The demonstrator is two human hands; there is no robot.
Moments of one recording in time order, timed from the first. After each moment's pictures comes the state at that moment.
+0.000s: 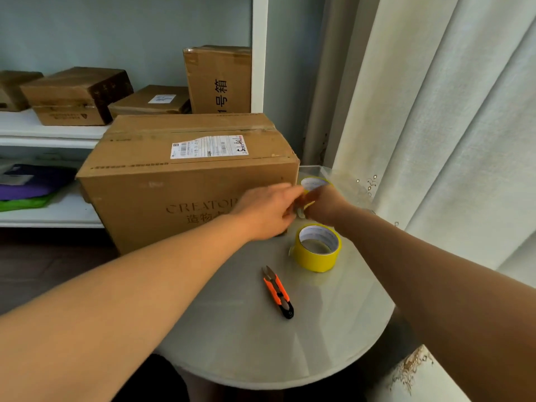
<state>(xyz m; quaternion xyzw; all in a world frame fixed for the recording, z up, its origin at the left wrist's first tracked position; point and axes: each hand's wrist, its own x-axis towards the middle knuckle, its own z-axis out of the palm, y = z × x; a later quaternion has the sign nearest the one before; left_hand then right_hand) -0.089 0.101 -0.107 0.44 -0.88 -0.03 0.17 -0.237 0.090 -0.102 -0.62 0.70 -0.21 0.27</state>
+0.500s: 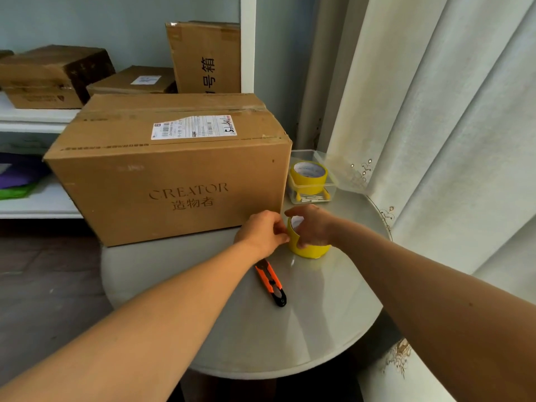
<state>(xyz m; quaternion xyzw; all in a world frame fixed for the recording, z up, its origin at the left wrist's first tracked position) -0.109 0.096 -0.199 0.57 -0.73 -0.30 0.21 -0.243 0.100 -0.154 -0.72 0.66 0.00 0.23</state>
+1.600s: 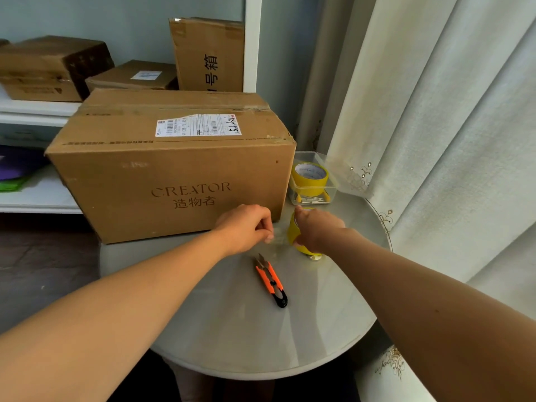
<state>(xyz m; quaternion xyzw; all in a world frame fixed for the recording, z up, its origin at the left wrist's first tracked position) -0.071 0.102 -0.169 0.54 -0.80 -0.21 0.14 -0.229 0.116 -0.143 -0.73 0.67 0.15 0.07</state>
